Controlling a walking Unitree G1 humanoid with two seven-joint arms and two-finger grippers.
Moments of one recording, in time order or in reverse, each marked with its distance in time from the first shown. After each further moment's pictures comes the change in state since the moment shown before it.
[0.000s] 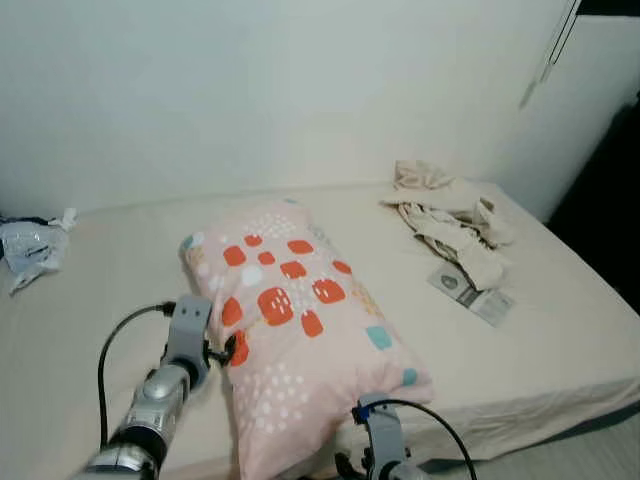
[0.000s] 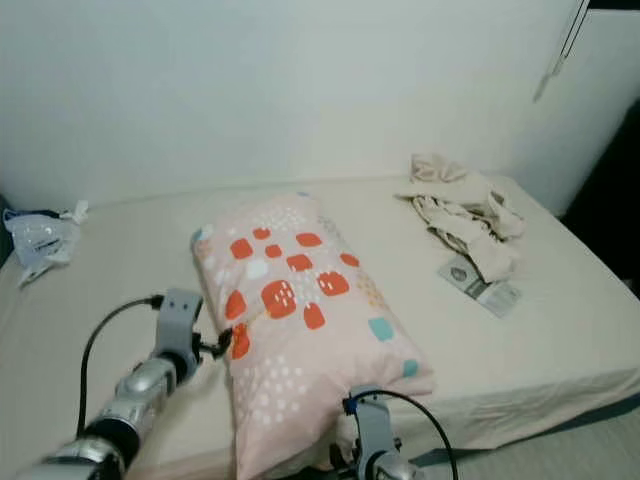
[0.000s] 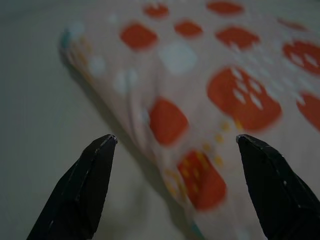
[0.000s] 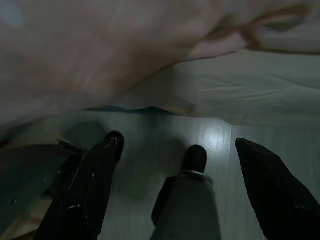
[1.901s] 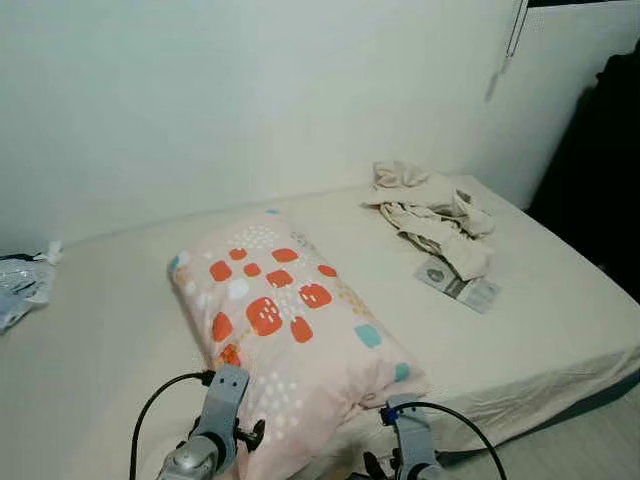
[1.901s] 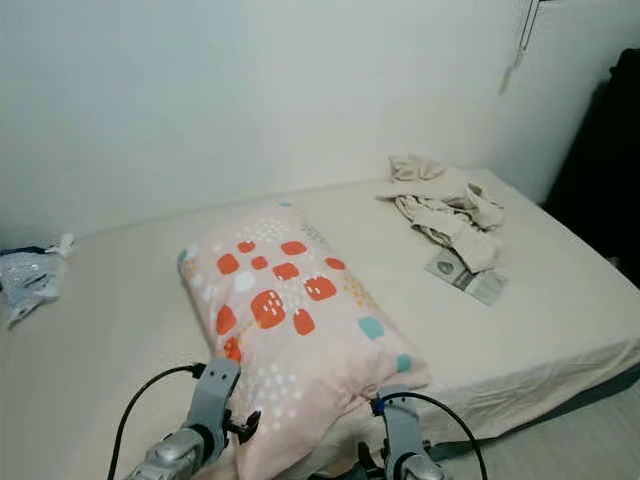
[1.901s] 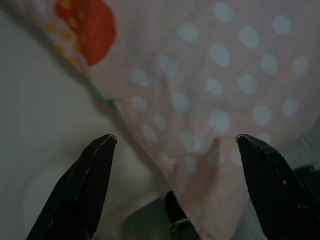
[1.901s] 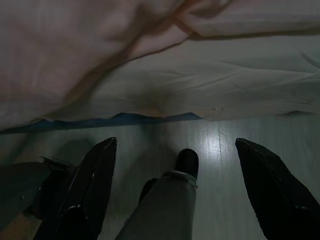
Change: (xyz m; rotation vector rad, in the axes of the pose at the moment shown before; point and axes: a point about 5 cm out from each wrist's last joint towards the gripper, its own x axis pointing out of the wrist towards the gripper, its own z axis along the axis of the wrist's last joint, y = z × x) left arm -0.054 -0.071 -0.114 -0.035 0.343 -0.096; right arm -0.008 -0.027 -0.006 0.009 -0.007 -0.066
